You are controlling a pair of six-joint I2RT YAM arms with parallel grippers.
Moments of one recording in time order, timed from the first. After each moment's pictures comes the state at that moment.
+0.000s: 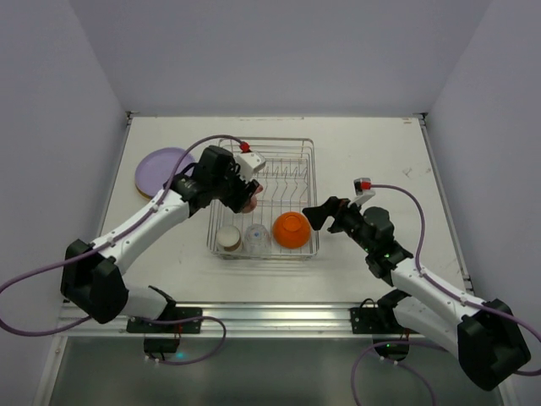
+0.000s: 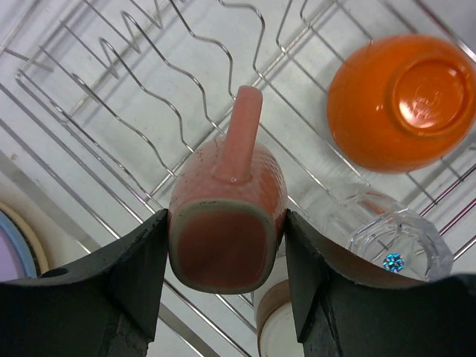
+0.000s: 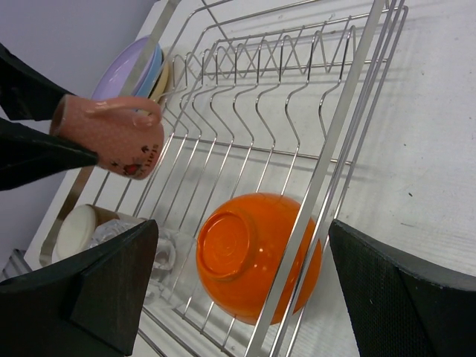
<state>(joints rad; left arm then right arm) -0.55 1.41 1.12 -0.54 0.14 0.23 0.50 0.93 0.33 0.41 -0.10 0.60</state>
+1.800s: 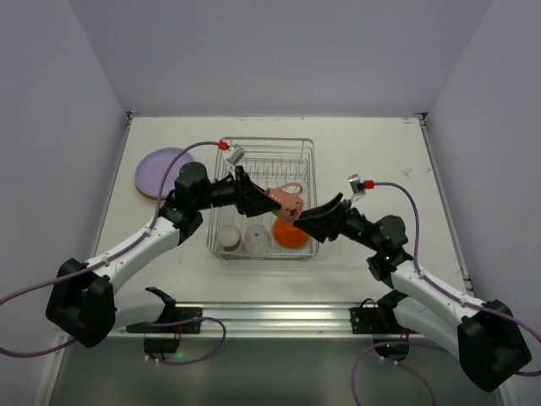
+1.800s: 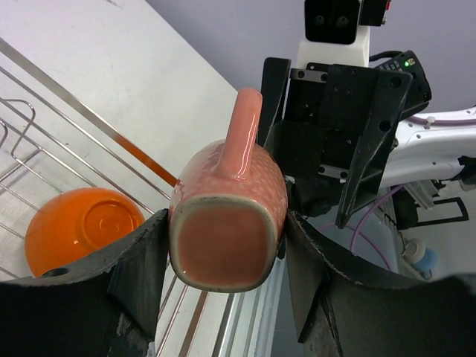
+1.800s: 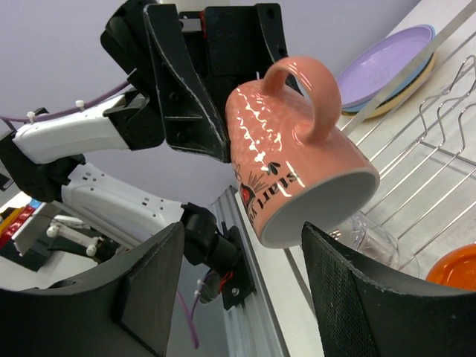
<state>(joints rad) -0.51 1.22 0.77 0.36 0.79 -0.65 0.51 0.92 0.30 0.87 -0.62 0.96</state>
